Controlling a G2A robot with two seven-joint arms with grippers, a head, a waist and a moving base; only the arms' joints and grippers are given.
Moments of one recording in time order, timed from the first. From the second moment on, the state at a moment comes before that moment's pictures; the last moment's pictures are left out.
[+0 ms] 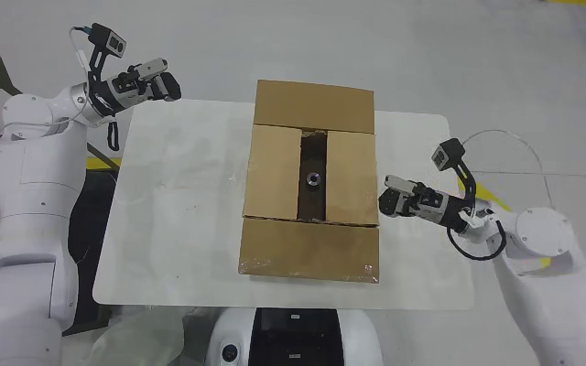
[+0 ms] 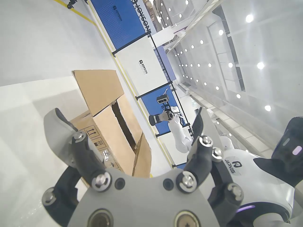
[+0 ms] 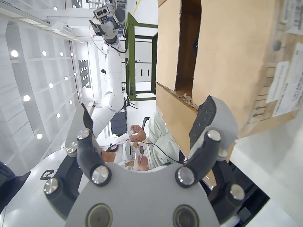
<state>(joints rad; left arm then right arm) 0.60 -0.91 -1.34 -0.88 -0.59 -0.48 -1.34 -1.35 -0.98 1.45 -1.87 0.38 0.14 1.02</state>
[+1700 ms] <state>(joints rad) 0.60 -0.91 -1.34 -0.88 -0.59 -0.48 -1.34 -0.94 -1.12 0.87 -1.57 0.35 0.14 0.82</state>
